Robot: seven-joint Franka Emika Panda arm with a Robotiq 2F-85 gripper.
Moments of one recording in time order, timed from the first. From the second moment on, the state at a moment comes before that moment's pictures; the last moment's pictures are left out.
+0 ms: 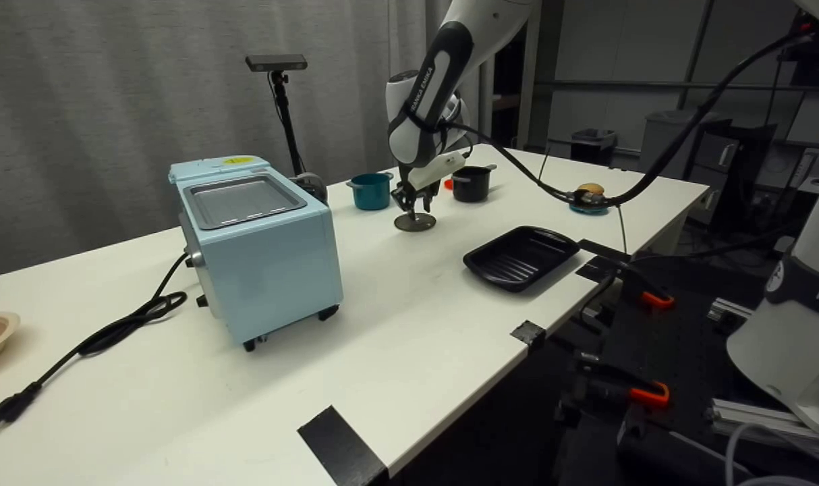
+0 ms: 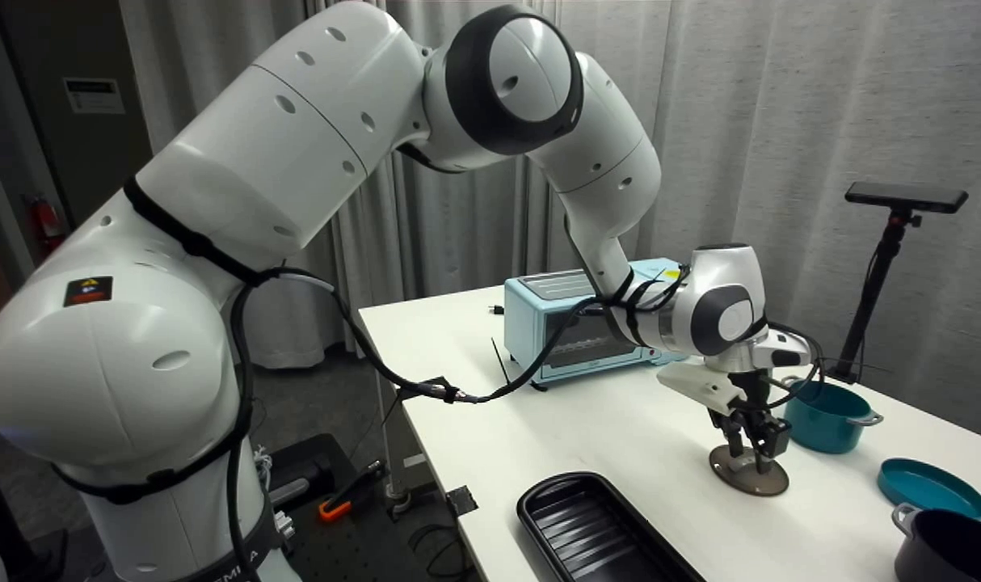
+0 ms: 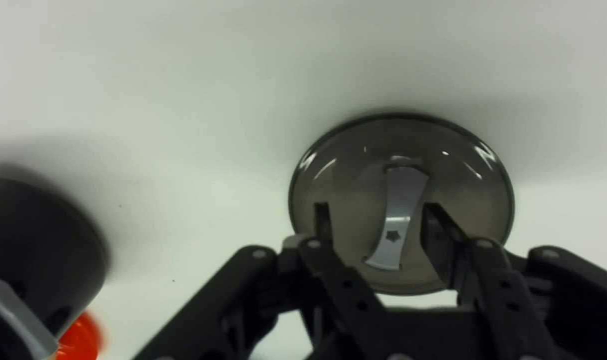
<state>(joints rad) -0.04 0.85 -0.25 -1.66 -0.13 2.67 0.28</state>
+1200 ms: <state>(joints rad) -0.04 0.56 -0.28 -1.86 -0.13 2.67 0.25</state>
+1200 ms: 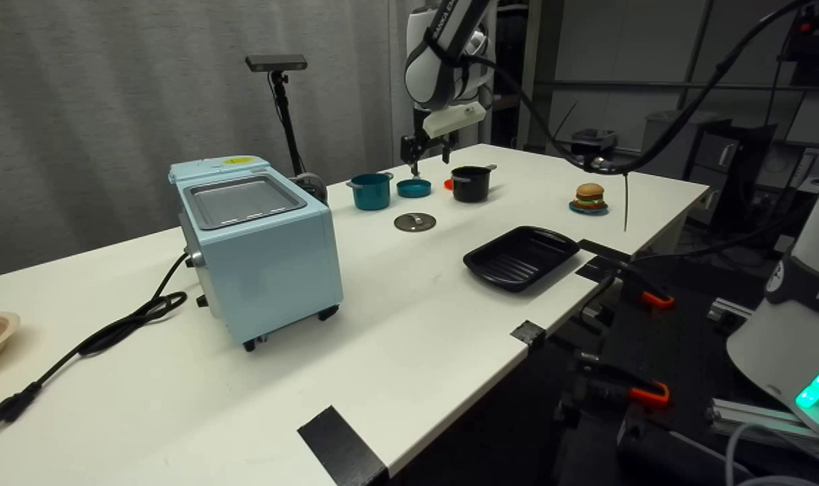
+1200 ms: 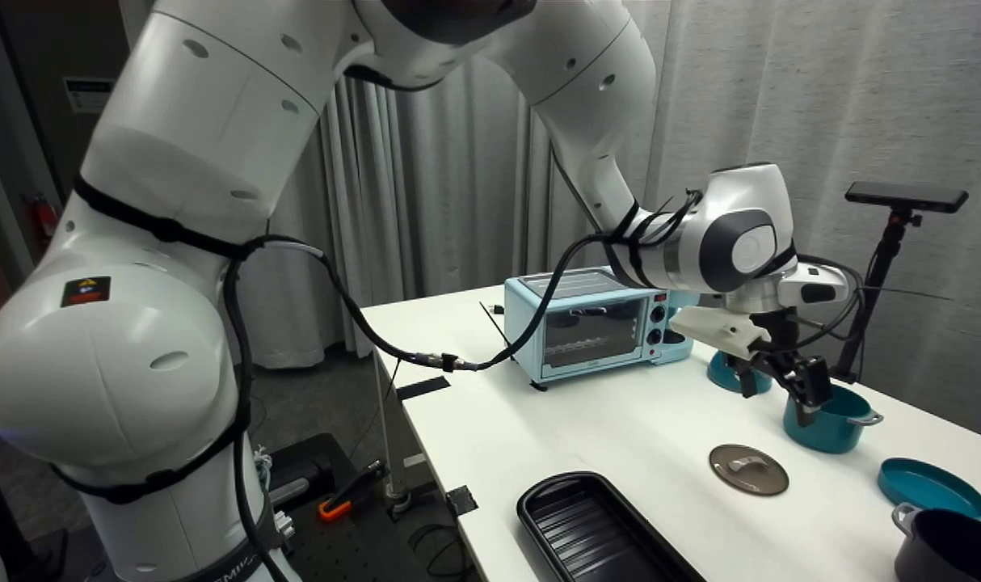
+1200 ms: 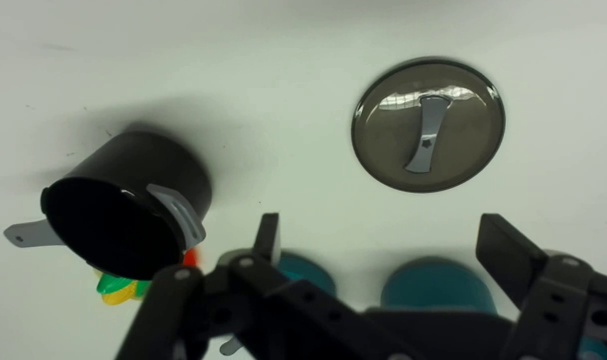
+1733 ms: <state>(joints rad) -0.04 0.48 -0.29 -1.95 -0.13 2.67 0.24</state>
